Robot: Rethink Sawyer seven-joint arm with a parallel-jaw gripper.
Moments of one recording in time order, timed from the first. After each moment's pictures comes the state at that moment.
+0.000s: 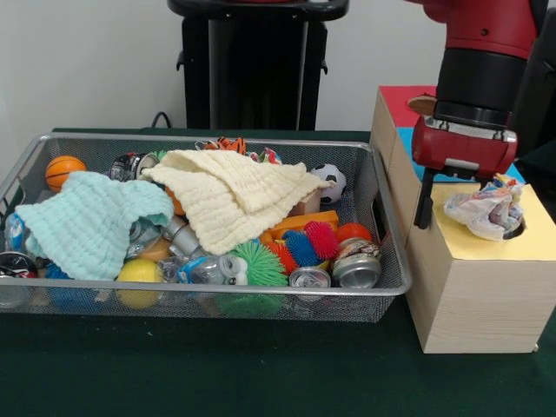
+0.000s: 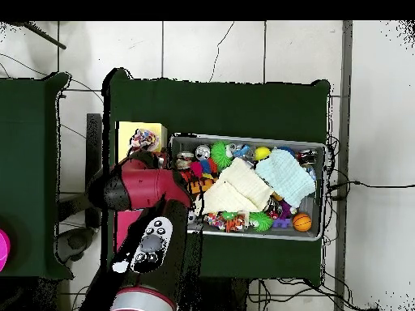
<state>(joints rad) 0.26 -0.46 -0.28 1.50 0.08 0.17 2.02</state>
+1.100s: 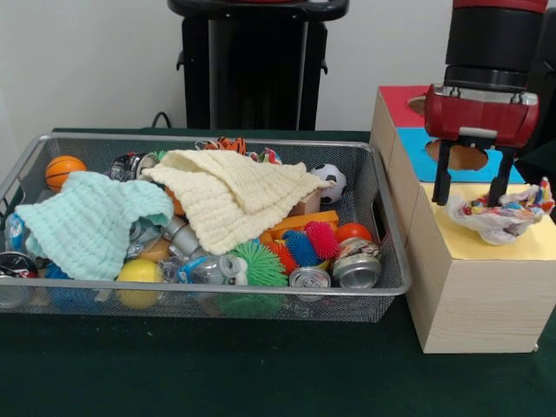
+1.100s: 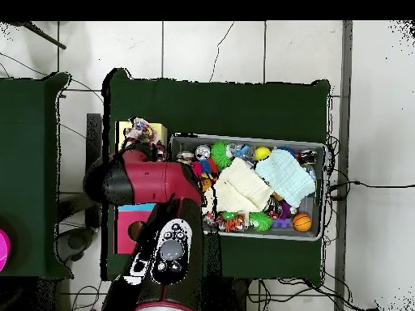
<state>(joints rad) 0.16 -0.58 -0.17 1.53 0.08 0.24 2.02</state>
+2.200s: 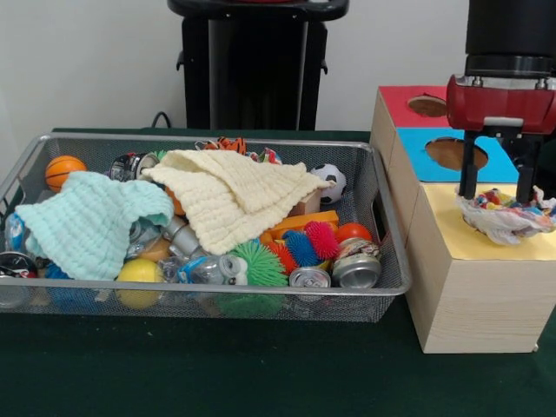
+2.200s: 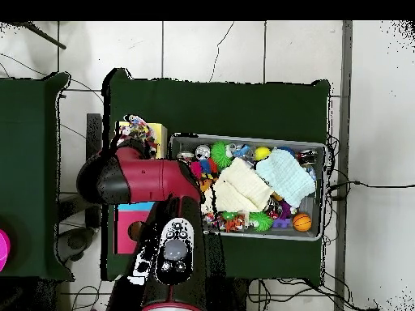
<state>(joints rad) 0.13 -0.62 -0.10 1.55 0.08 0.24 2.02</state>
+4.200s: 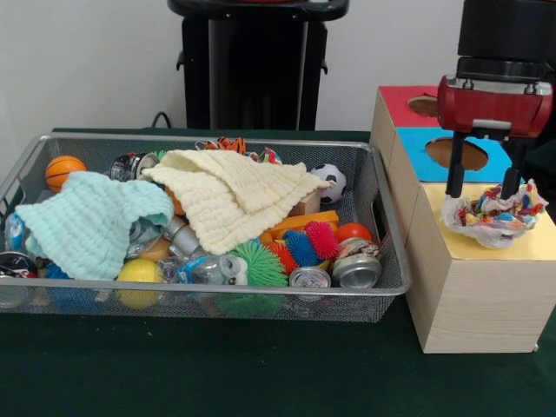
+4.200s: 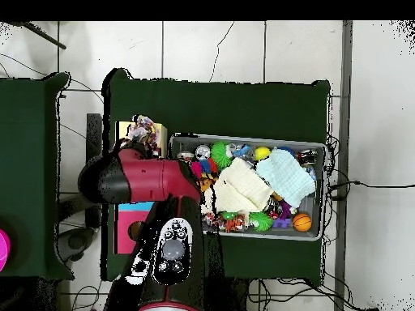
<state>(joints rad) 0.15 -0.60 -0.13 1.53 0.07 0.30 2.02</state>
